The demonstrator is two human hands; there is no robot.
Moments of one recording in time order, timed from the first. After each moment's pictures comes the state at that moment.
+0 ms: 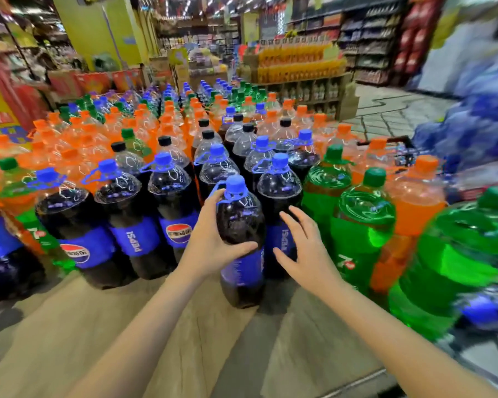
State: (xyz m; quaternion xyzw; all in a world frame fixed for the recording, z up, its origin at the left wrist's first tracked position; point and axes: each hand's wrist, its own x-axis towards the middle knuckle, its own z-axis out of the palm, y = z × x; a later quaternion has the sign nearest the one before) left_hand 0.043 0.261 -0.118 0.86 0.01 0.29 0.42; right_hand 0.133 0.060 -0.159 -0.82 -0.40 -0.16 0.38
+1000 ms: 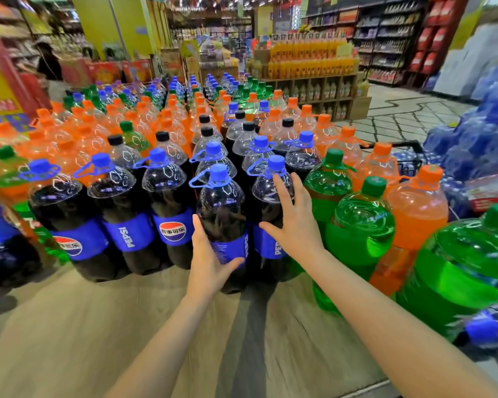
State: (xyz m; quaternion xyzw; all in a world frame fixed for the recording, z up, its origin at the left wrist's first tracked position) left_hand 0.062 0.250 -0.205 0.84 0.16 0.32 0.40; right_hand 0.184 0.089 -0.123 -0.86 -0.36 -0.16 0.31
